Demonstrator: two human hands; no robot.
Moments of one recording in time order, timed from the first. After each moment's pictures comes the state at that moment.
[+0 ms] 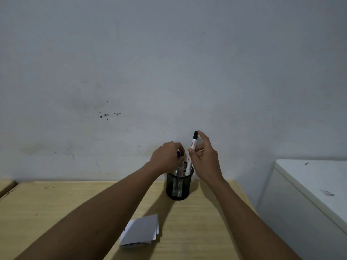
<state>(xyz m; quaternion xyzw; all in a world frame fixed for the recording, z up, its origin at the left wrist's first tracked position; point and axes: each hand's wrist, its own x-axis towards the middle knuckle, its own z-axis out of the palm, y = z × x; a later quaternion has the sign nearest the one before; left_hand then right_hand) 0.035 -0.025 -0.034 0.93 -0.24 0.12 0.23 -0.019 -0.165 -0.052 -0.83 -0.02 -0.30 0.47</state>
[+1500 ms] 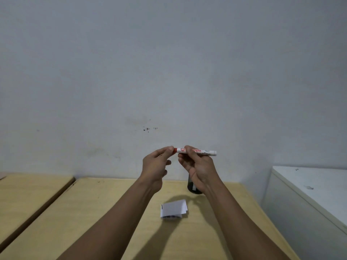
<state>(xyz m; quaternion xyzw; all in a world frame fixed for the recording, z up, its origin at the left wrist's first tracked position) -0.148 0.107 0.023 0.58 -0.01 0.01 0.81 -0.156 -0.031 0.018 -0.44 -0.05 -0.08 0.89</state>
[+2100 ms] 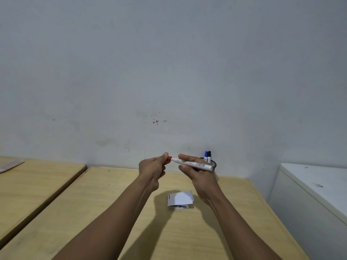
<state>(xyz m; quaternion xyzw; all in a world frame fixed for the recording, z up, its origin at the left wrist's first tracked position) -0.142 0.136 -0.014 0.58 0.09 0.03 0.81 -0.180 -0.021 -0.031 -0.66 -0.12 -0.13 0.73</state>
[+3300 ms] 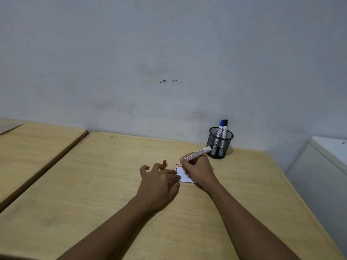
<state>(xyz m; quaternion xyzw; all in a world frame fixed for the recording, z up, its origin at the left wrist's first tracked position) -0.164 0.155 -0.147 0.96 -0.19 0.14 0.14 -0.109 -0.012 -0.139 -0.81 -0.01 -0.04 0.58</state>
